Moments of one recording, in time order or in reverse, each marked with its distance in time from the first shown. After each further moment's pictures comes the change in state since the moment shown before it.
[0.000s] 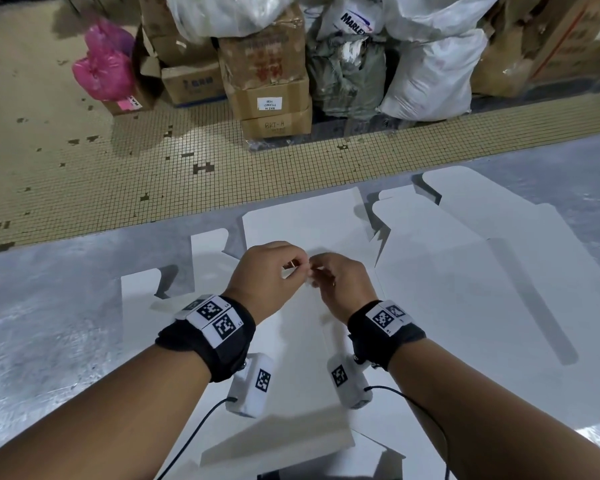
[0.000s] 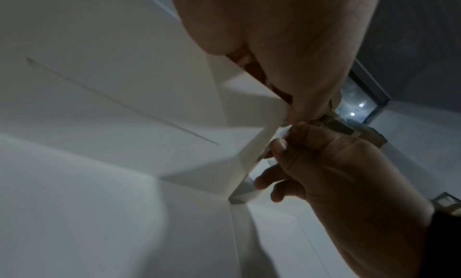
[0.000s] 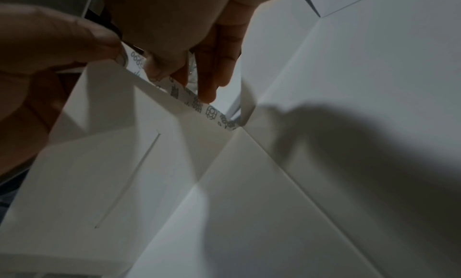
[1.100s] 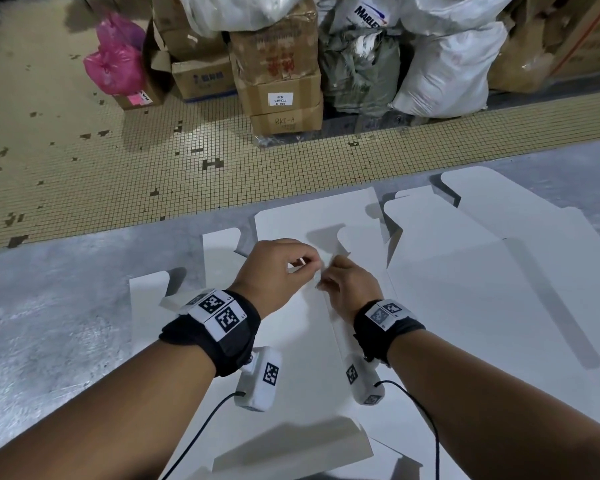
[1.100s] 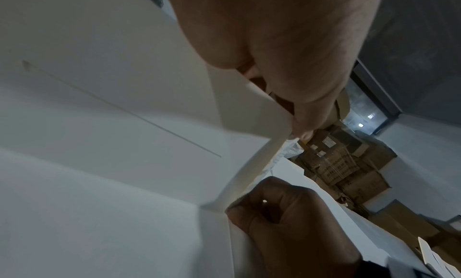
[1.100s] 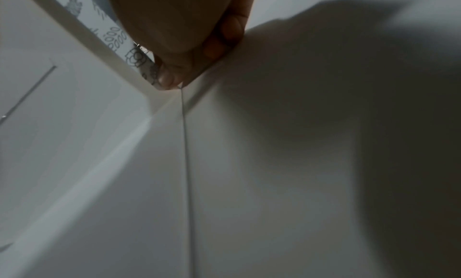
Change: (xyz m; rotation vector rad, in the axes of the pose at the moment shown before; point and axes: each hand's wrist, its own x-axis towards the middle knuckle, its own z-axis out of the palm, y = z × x) left_hand 0.007 -0.010 -0.011 -0.136 -0.046 -0.078; right_hand 0.013 0.038 0.025 -0.337 -0.064 -0.059
